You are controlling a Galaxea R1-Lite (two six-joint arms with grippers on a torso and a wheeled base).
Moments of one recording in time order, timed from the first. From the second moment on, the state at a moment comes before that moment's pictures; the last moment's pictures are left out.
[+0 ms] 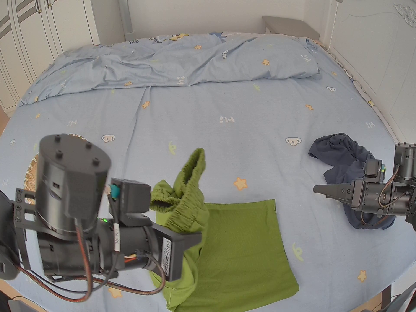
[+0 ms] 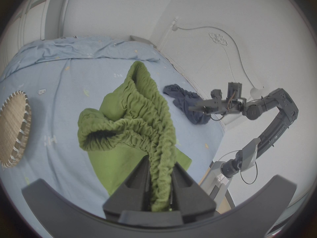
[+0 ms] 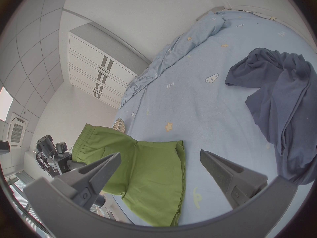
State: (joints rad) left arm -0.91 1.45 -0.84 -0.04 0.07 -0.38; right arm 0.15 1.52 -0.51 -0.54 0.62 0.41
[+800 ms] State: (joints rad) left arm -1.05 1.72 -0.87 -0.29 0.07 -0.45; right arm 0.14 1.56 -0.51 -0.54 0.62 0.40
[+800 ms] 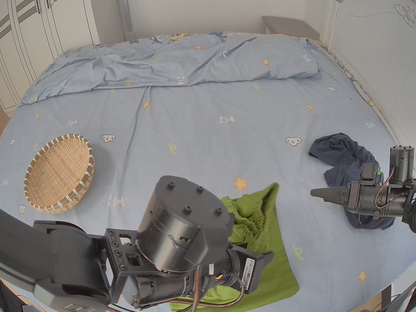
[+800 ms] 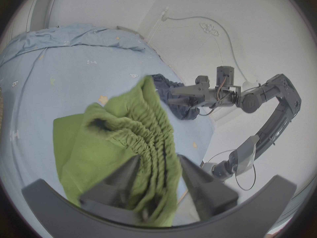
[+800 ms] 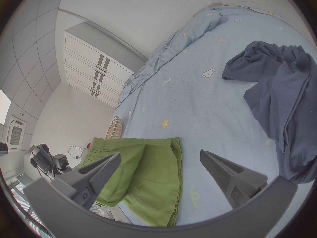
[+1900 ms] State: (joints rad) left arm -0.46 1.78 -0.50 -0.64 -0.54 -0.64; right arm 0.16 1.52 -0.50 -0.54 0.62 0.41
